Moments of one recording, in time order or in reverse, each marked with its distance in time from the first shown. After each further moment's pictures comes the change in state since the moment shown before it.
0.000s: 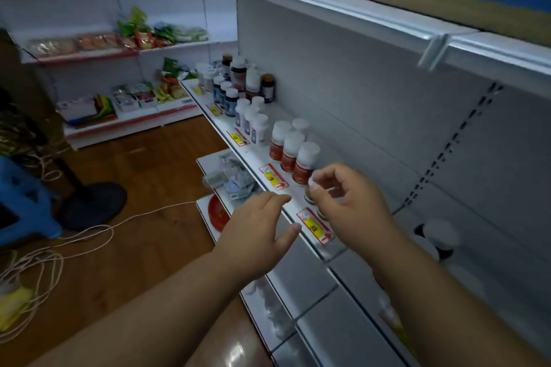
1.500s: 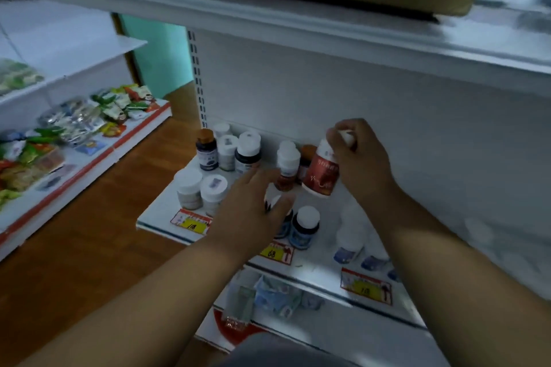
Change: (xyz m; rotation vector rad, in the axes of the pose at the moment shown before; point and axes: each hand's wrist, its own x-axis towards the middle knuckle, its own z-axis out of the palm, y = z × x) left_hand 0.475 -0.423 -0.073 -0.464 -0.184 0.441; right_hand 0.509 -0.023 0.243 -0.196 0.747 0.354
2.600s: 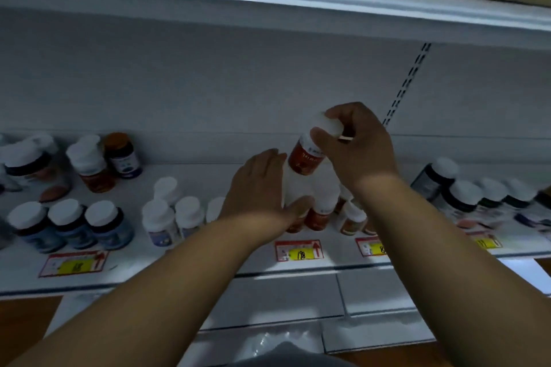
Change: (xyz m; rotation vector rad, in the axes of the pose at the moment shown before) left_hand -0.003 0.220 0.220 0.072 -0.291 0.383; right_hand -0.090 0.107 -0.278 -0.093 0.366 0.067
